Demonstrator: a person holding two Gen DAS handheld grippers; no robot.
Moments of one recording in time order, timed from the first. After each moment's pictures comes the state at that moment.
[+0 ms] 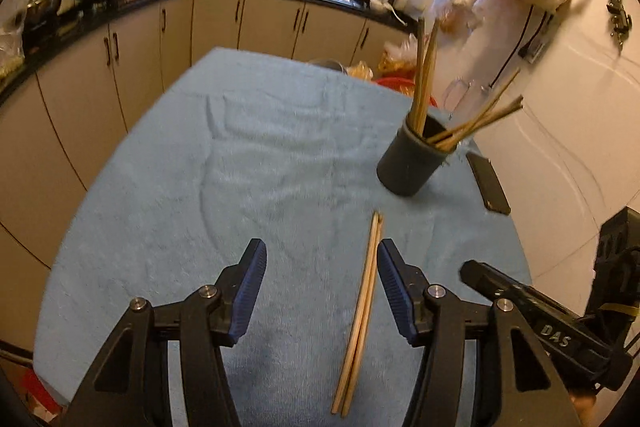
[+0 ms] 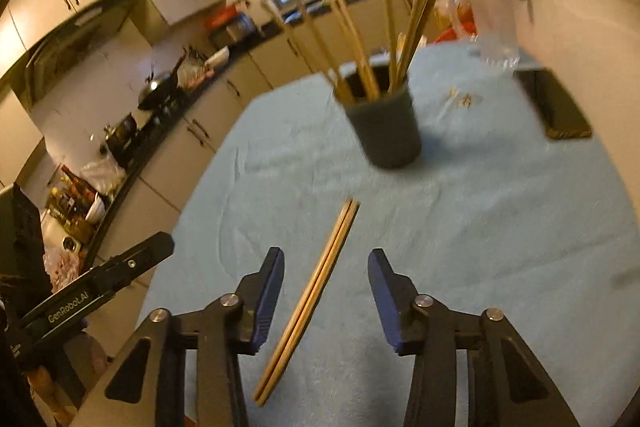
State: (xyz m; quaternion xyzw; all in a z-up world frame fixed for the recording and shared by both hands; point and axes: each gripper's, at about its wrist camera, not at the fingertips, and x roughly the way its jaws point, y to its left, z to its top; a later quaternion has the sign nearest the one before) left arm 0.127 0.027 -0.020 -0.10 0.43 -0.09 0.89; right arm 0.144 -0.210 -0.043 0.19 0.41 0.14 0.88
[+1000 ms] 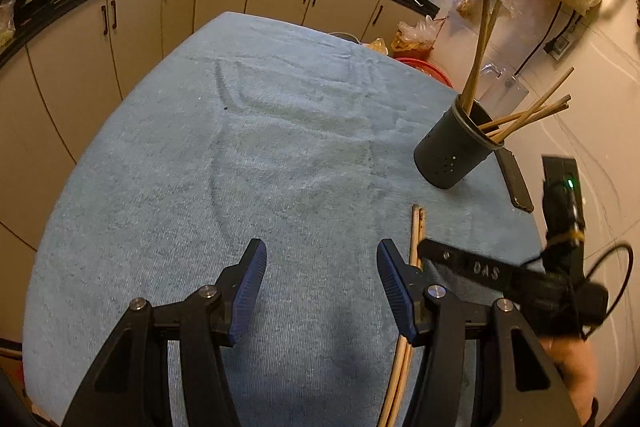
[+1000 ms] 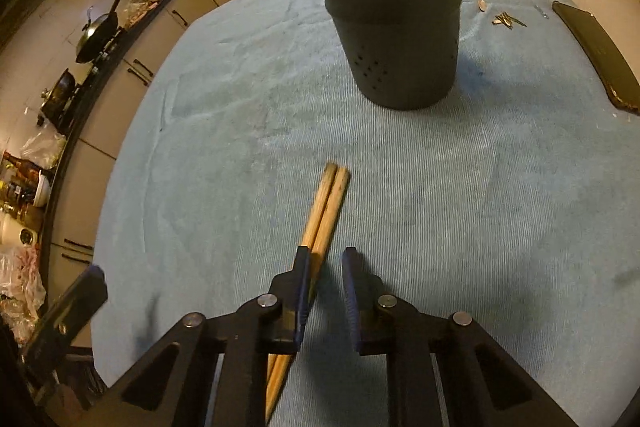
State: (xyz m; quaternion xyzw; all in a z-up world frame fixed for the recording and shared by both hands) left arm 0.168 0.054 -0.061 -0.12 0.46 -0.09 0.87; right arm 0.250 -0.164 -0.119 0.16 0.56 0.09 0.81
